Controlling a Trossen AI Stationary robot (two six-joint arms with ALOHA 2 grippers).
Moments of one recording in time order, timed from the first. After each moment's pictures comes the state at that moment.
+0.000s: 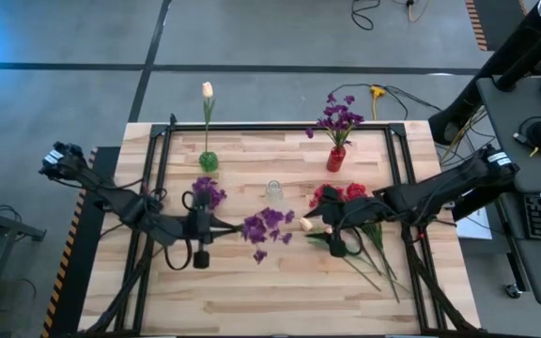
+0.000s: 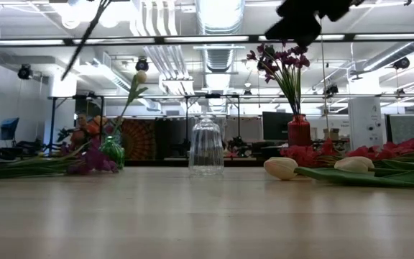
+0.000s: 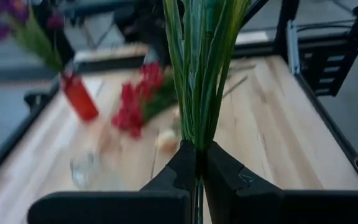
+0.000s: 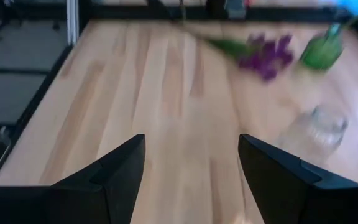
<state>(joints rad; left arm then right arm) -0.56 1.10 0.89 -0.23 -0.58 -0.14 0.29 1.25 0.84 -0.09 0.18 0.13</state>
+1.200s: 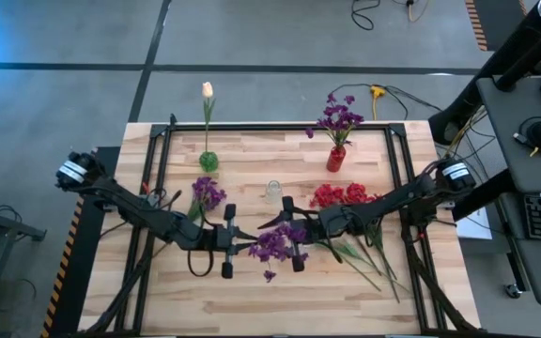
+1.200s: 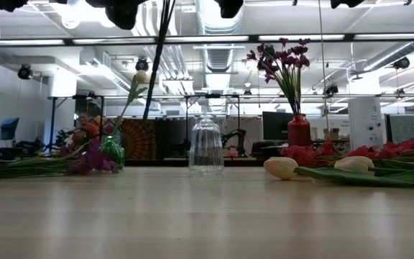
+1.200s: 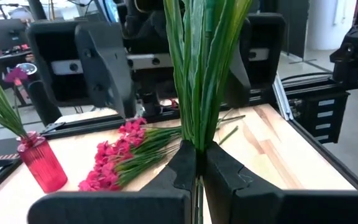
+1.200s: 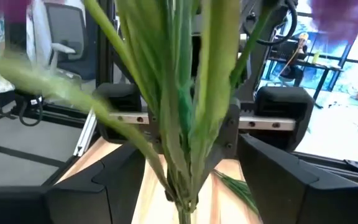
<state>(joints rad) -0.48 1.40 0.64 0.67 -0.48 0.10 0.29 1.68 0.99 0.69 0.12 -0.14</state>
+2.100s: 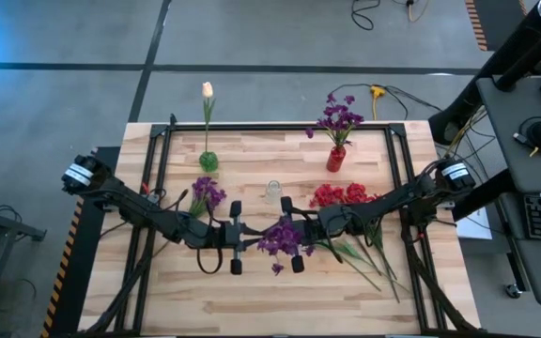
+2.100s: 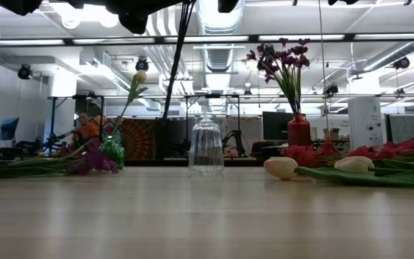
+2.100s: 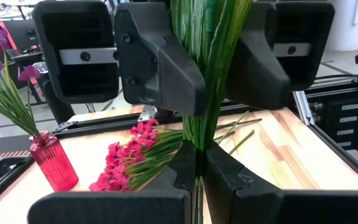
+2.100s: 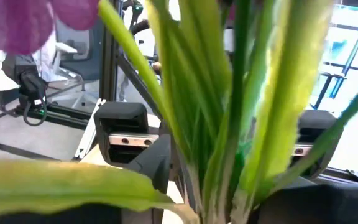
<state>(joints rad) -0.44 1.47 0.68 0.71 -0.49 0.11 0.29 1.69 1.01 0.68 0.11 -0.17</state>
